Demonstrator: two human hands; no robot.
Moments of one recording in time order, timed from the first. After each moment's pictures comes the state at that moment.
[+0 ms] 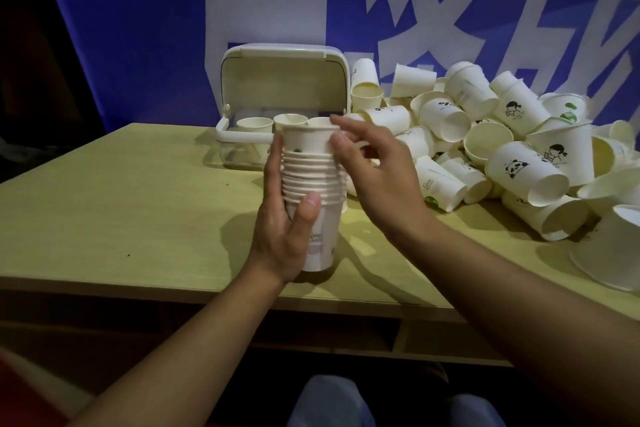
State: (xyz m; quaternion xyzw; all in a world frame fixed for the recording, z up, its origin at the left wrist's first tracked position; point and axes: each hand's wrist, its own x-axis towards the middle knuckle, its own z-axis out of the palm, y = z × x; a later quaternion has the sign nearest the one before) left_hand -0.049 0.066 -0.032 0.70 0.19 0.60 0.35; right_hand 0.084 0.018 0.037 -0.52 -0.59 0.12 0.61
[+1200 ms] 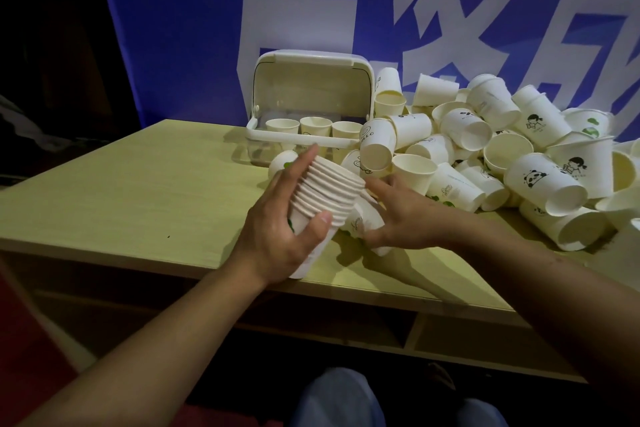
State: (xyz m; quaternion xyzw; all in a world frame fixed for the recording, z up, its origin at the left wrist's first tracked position) left_hand -0.106 0.049 -0.020 0.80 0.28 0.49 0.21; right_hand 0.109 0.013 0.033 -0.67 -0.72 0.15 0.11
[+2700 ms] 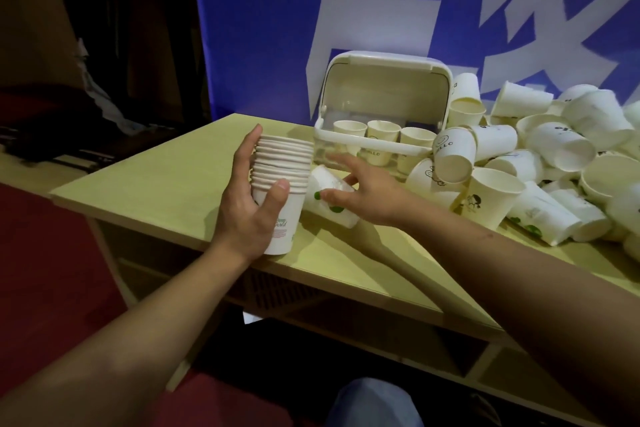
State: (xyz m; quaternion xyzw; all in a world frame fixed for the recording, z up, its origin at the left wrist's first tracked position) left_hand -0.202 0.078 -0.018 0.68 0.34 0.61 0.22; right_hand -0.003 0.093 0.032 -0.58 -0.76 0.18 0.23
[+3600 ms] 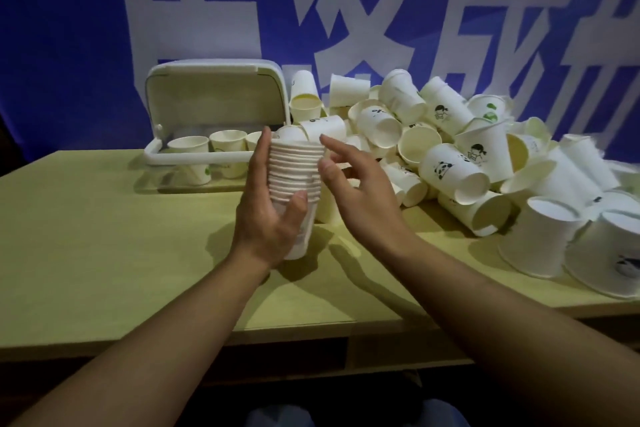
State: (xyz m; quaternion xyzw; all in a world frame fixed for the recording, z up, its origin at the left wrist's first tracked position) left_hand 0.025 0.093 -0.023 0.75 0.20 0.58 0.26; right_hand 0.153 0.005 0.019 -0.58 -0.56 0.09 0.58
